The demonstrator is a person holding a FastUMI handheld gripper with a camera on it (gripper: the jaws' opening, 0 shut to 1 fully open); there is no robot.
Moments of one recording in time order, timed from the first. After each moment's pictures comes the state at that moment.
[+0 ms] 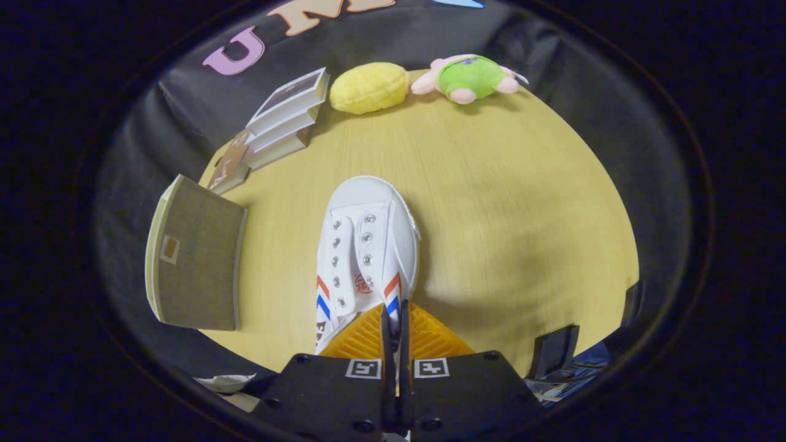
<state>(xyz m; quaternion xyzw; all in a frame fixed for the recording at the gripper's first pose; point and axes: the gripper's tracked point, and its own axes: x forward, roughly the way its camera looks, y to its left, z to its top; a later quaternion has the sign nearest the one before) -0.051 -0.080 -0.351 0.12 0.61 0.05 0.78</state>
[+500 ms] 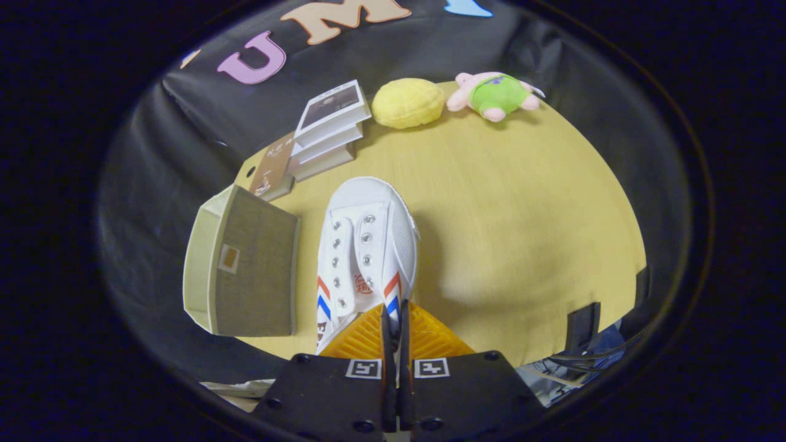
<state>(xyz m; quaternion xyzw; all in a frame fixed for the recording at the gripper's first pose) -0.050 -0.014 -0.287 0.15 0.60 0.07 0.79</state>
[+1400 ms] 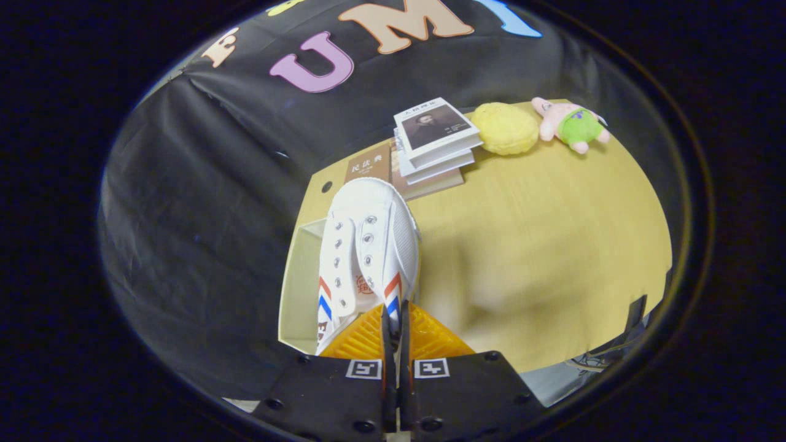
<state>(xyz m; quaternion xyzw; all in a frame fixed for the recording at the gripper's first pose) -0.022 0.156 -0.182 0.22 0.56 0.15 0.79</state>
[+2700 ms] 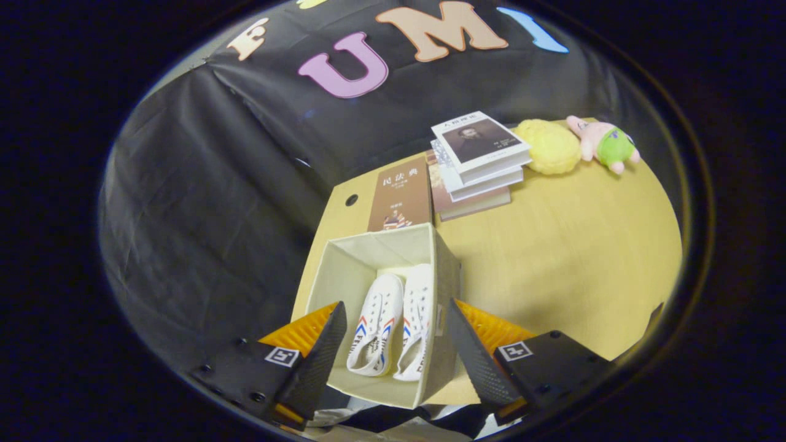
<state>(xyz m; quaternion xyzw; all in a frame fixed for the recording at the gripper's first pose) 0.005 0.224 -0.182 0.20 0.49 0.17 0.83</state>
